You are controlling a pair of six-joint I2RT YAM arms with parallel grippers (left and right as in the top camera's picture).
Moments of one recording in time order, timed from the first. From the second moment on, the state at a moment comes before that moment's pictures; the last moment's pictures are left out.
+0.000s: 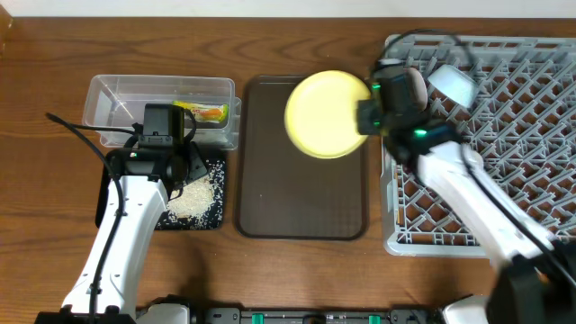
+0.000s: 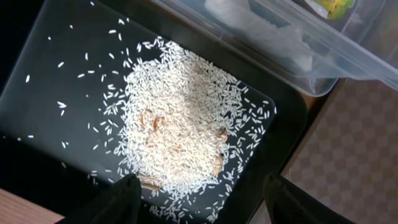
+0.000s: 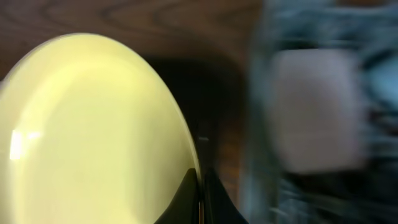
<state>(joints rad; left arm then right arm) -0.04 1.35 0.99 -0.87 -0.12 -0.54 0.35 1.56 1.16 -0.39 0.13 0.23</state>
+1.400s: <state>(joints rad) -0.04 1.35 0.99 -0.86 -0.12 -0.54 0.12 1.32 1.16 -0.69 0.40 -0.31</state>
